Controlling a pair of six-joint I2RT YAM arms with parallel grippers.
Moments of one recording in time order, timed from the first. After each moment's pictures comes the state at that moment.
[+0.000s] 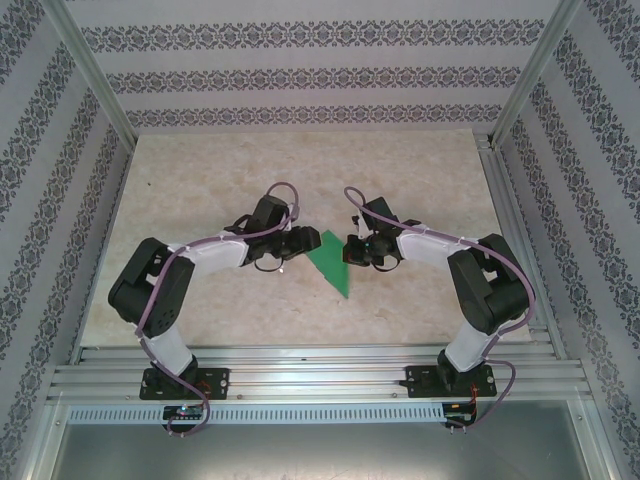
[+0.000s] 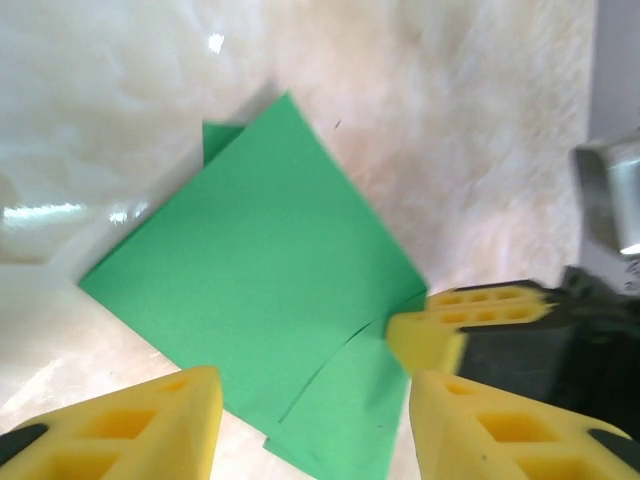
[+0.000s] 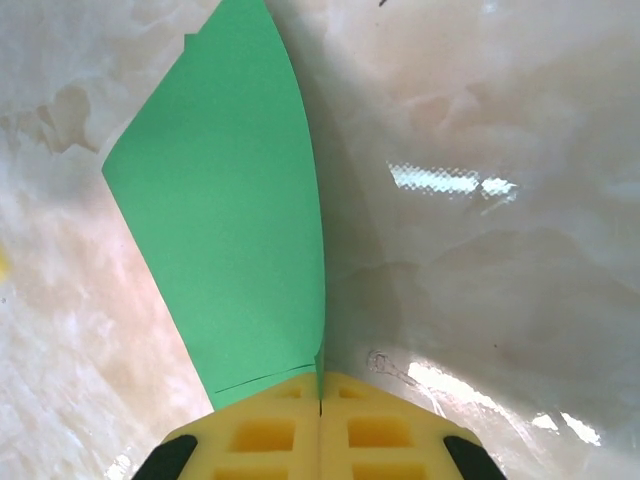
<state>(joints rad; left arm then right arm) -0.54 1.71 0.96 -0.04 0.45 -0.84 0.48 1.71 0.94 -0.33 -0.35 0.50</state>
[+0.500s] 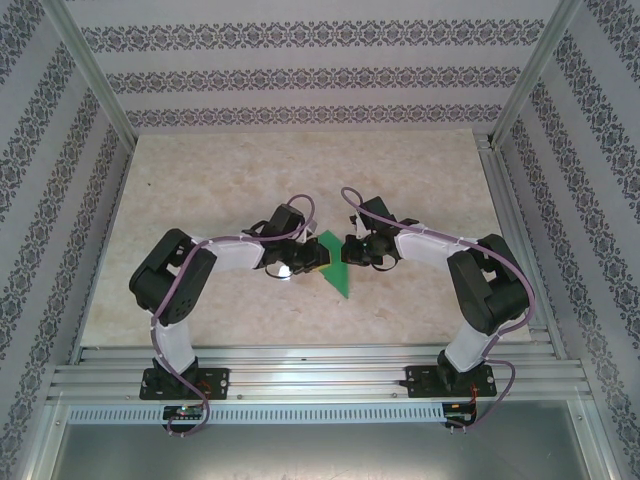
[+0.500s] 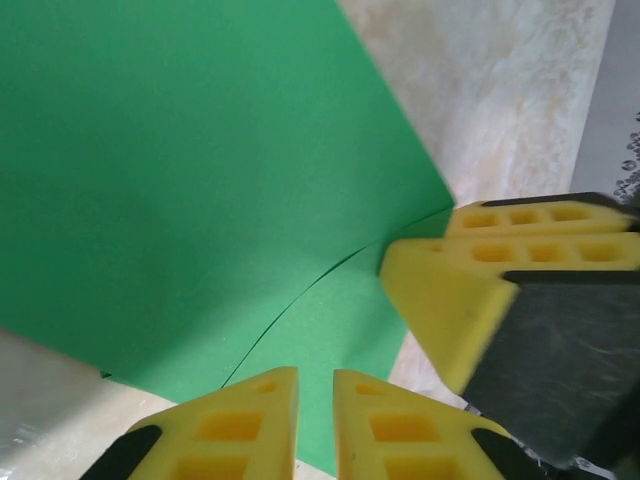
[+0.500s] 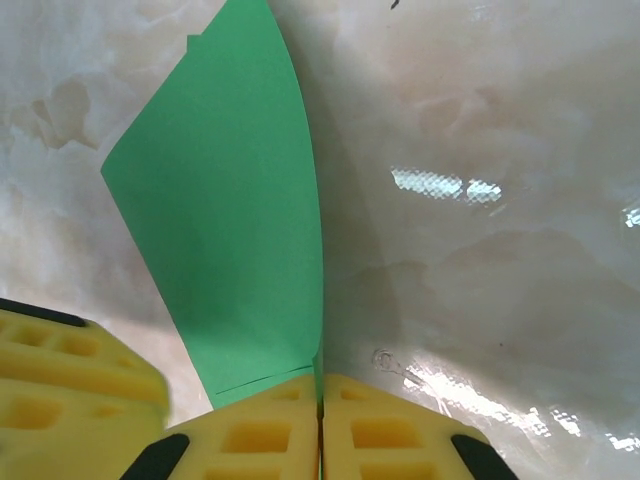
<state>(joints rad) -0.62 1.86 0.99 -0.01 0.60 -0.92 0.50 1.71 0.95 -0.35 -0.32 0.50</state>
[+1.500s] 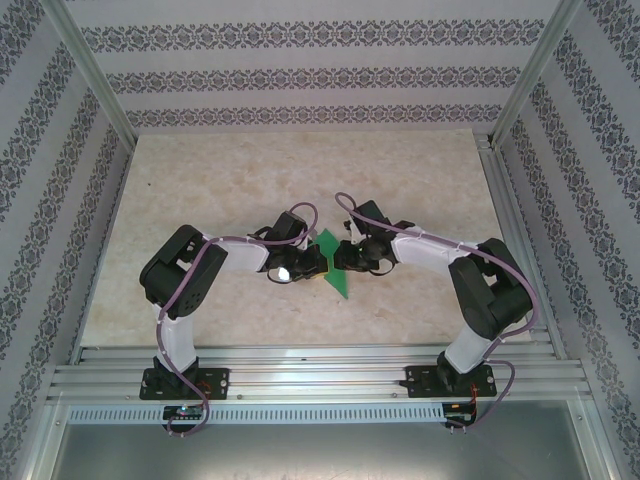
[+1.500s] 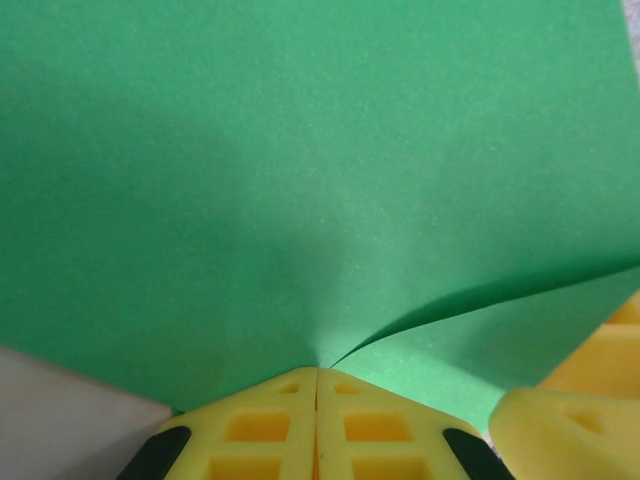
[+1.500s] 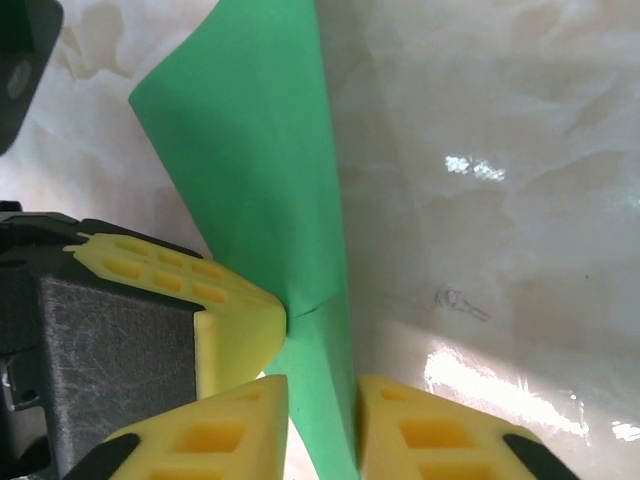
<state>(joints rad) -0.63 1.93 0.98 0.01 0.57 -0.91 0.55 1.68 0.95 -0.41 -0.32 0.51</state>
